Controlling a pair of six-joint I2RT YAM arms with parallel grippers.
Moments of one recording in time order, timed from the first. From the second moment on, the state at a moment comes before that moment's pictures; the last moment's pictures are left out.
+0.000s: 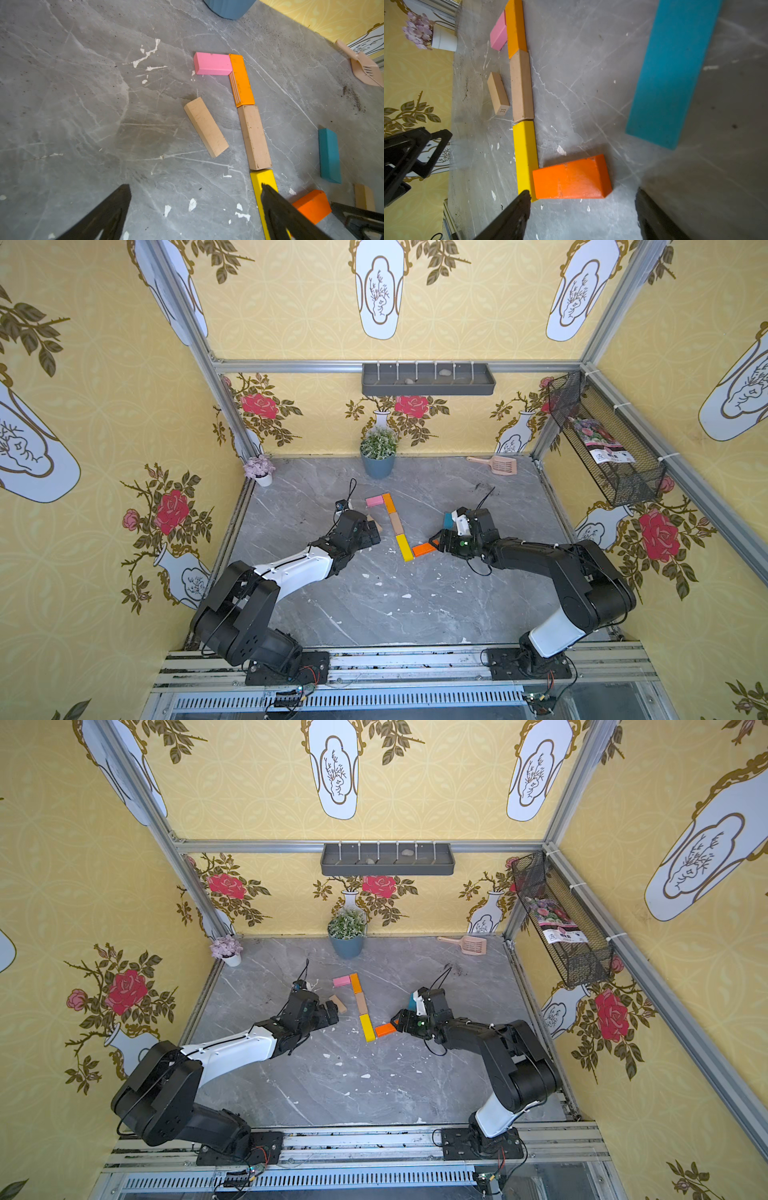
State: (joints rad) left arm -0.59 1.49 0.72 0.01 -0.23 -0.70; right arm 0.45 1.63 0.66 0.14 -0.42 0.60
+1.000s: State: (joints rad) left arm -0.59 1.49 0.73 0.02 -0.23 -0.65; right arm 0.48 1.71 0.73 0.18 -0.45 0.60
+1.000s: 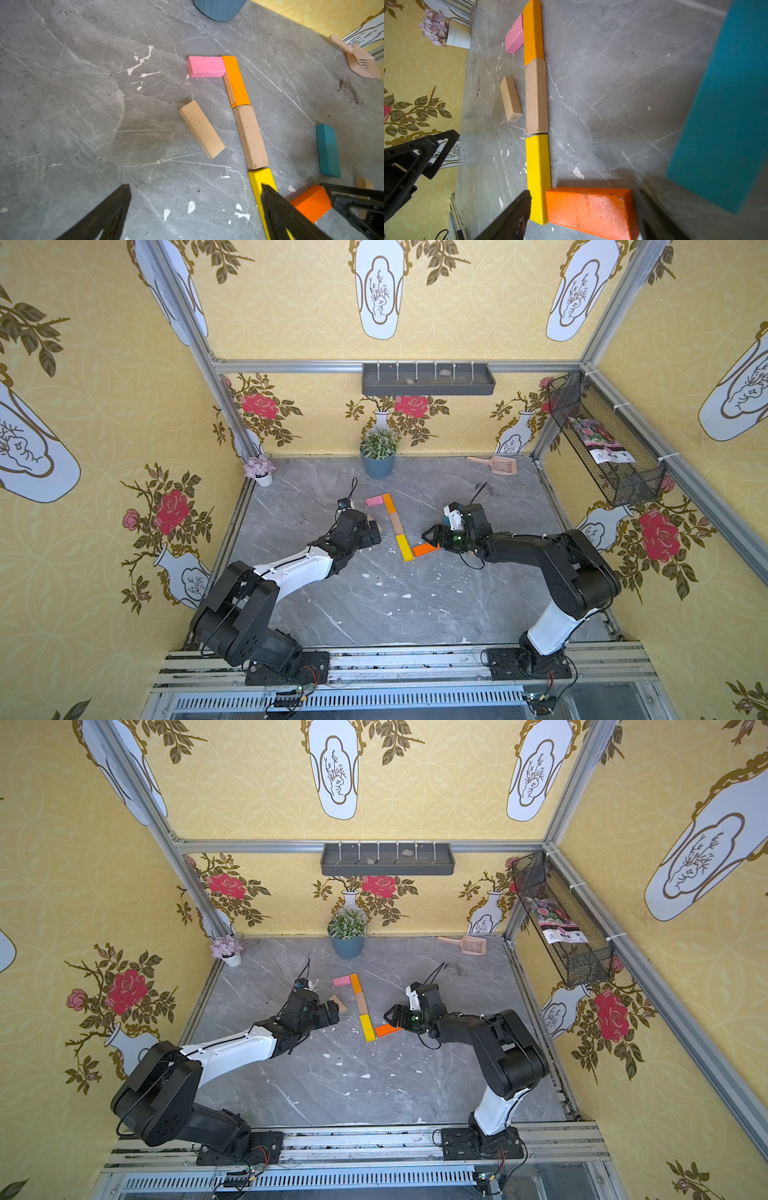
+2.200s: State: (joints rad) left arm -0.59 1.45 0.72 0.02 -0.25 -0.63; right arm 0.48 1.71 1.11 -0.30 0.07 0.58
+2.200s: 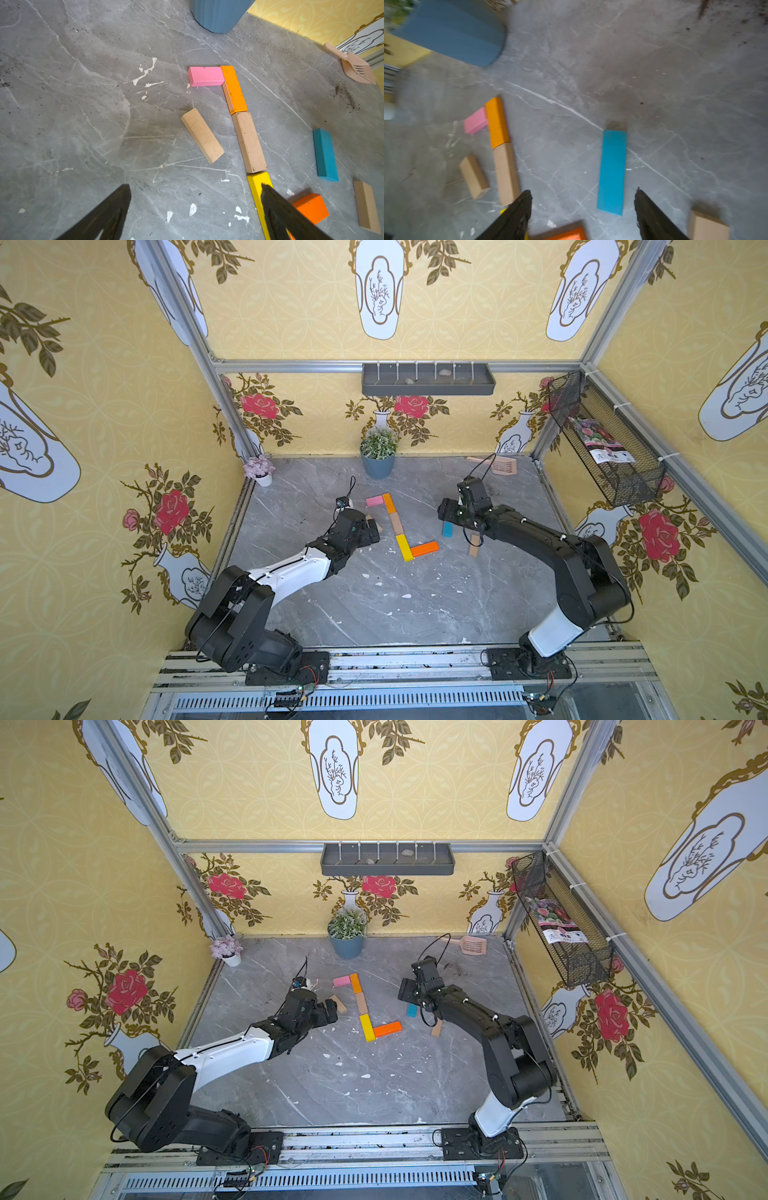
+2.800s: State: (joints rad) left arm -0.60 1.44 0.74 0.03 -0.21 -0.59; right arm 0.49 2.04 1.41 -0.62 0.13 0.59
